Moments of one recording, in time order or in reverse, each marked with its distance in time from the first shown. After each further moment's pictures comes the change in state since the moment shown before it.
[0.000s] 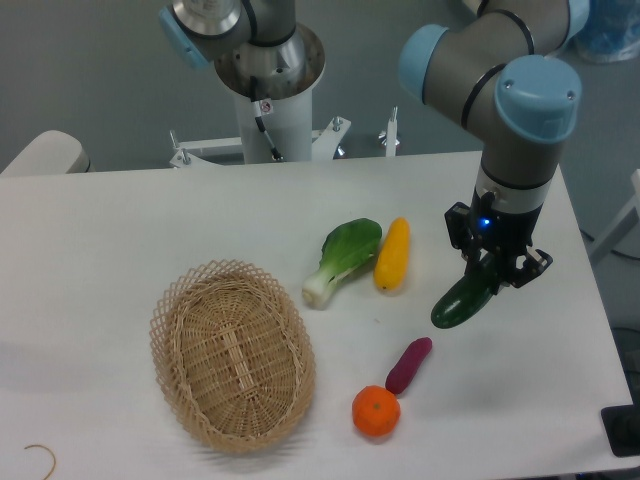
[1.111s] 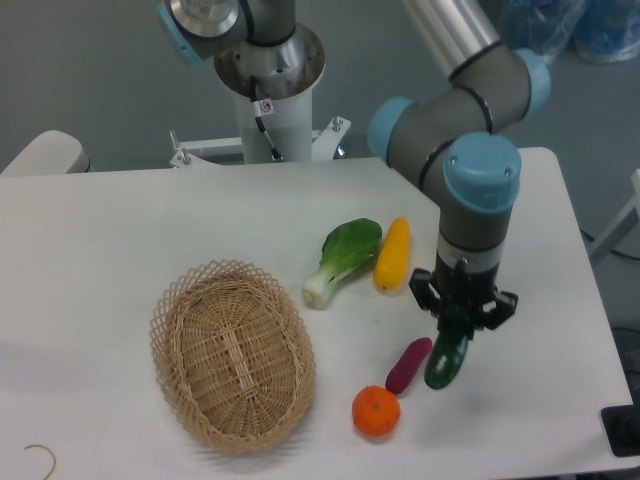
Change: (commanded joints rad) arm -0.055 -0.187 -0.048 0.362 0.015 -0.387
